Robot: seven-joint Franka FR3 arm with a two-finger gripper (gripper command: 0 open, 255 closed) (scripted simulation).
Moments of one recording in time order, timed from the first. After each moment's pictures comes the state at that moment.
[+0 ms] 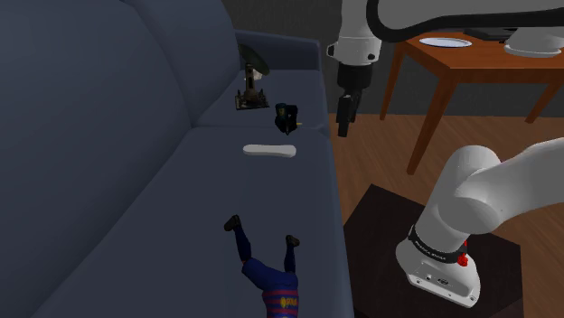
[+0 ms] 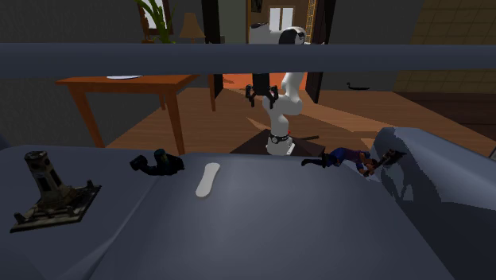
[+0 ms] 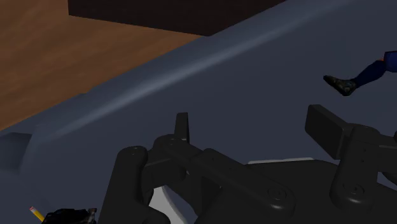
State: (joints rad) arm 0.02 -0.81 0.05 -2.43 0.09 1.59 -0.15
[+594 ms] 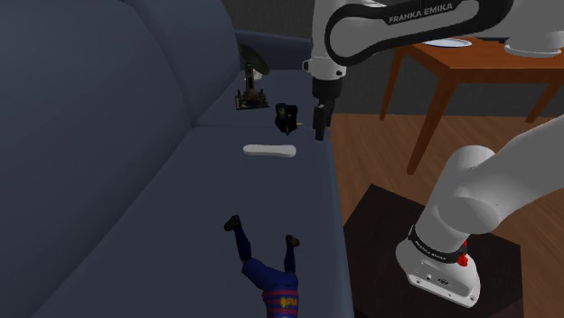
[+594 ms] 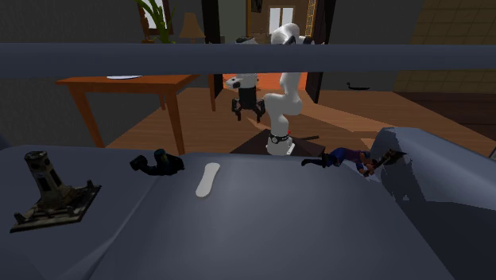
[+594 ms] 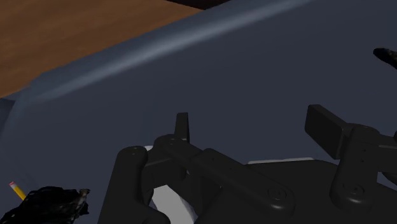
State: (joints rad) arm 0.02 -0.57 0.02 -2.40 0.05 1.80 -0.26
